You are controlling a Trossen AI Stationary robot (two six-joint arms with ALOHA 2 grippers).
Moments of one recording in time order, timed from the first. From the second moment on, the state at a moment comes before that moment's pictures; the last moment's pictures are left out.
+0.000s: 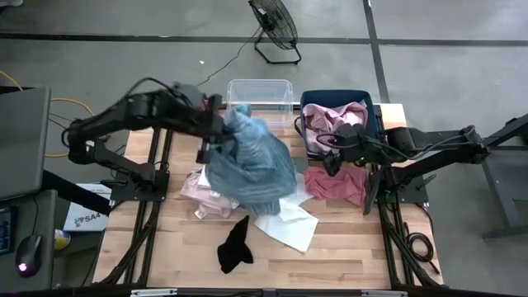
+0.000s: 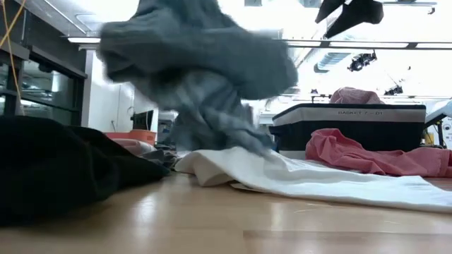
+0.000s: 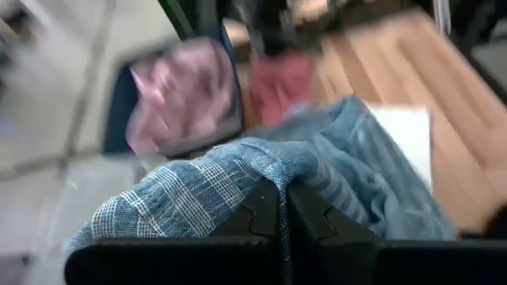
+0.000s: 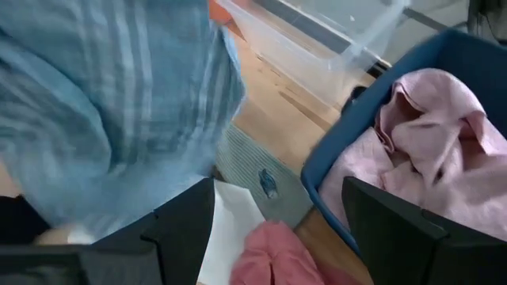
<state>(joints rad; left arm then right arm) 0.14 1.27 1.71 -0.95 0.05 0.38 0.12 1.09 1.19 -0.94 0.50 0.72</state>
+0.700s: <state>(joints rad) 0.14 1.31 1.90 -0.62 -0.05 0.58 0.12 1.27 1.19 -0.25 0.74 0.08</state>
